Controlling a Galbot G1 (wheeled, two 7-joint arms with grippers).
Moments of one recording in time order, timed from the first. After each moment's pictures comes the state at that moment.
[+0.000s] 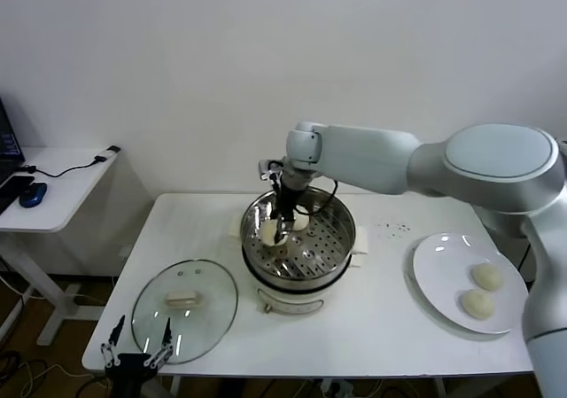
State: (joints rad) left arm 1.86 -1.55 -0.72 -2.04 0.12 -0.16 0.00; right arm 0.60 1.45 -1.61 0.93 0.86 -0.31 -1.01
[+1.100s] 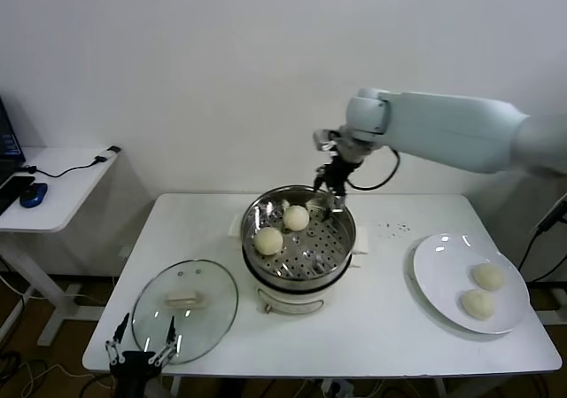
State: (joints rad) left arm 1.85 -1.56 -0.70 -2.05 0.14 -0.14 0.00; right arm 0.84 1.01 -1.65 1.24 0.73 -0.27 -1.02
